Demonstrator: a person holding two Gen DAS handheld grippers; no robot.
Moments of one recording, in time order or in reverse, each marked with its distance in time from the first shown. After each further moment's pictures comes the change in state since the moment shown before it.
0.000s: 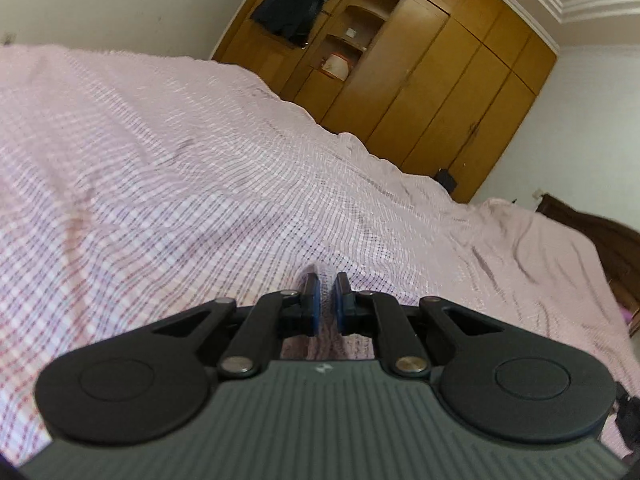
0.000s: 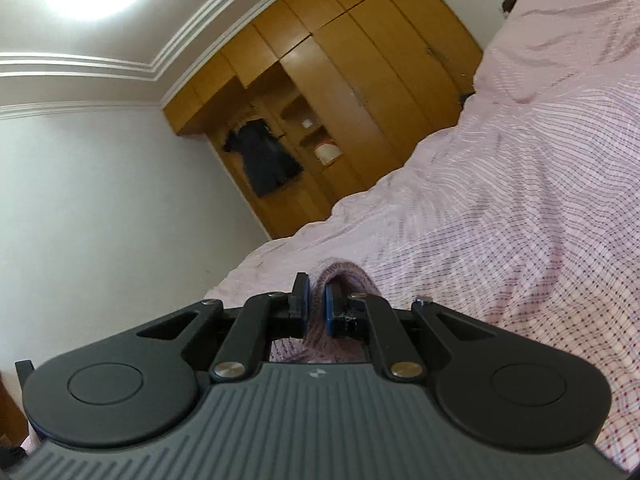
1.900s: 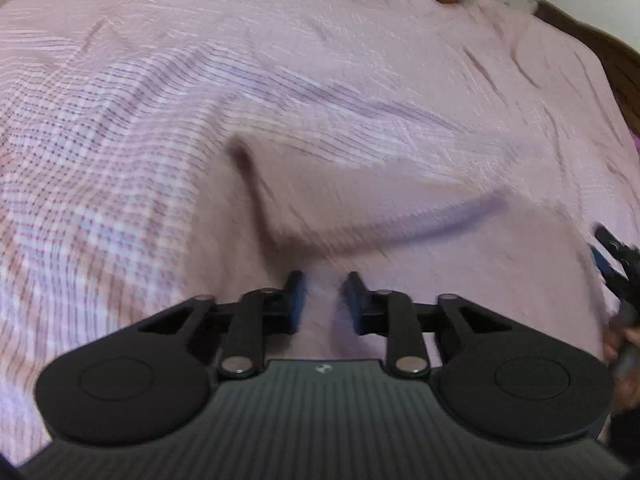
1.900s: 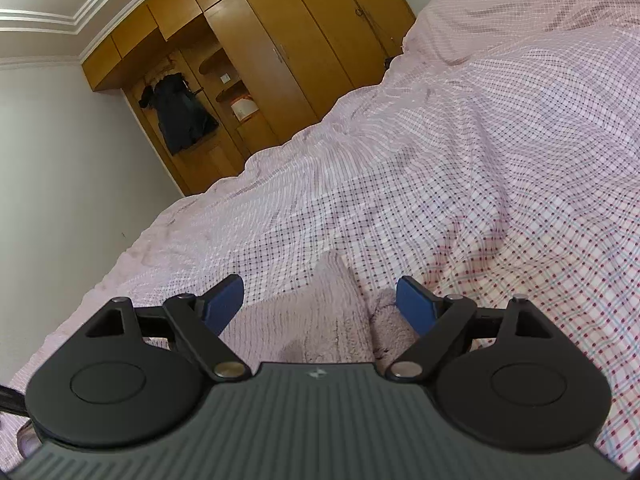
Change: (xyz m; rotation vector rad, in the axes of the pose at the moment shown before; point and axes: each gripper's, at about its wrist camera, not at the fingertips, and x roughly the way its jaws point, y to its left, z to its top) left arm 0.046 -0.045 -0.020 0.199 0.537 0.006; right arm 0.049 -0.016 -0.026 -0.018 0.142 -0.265
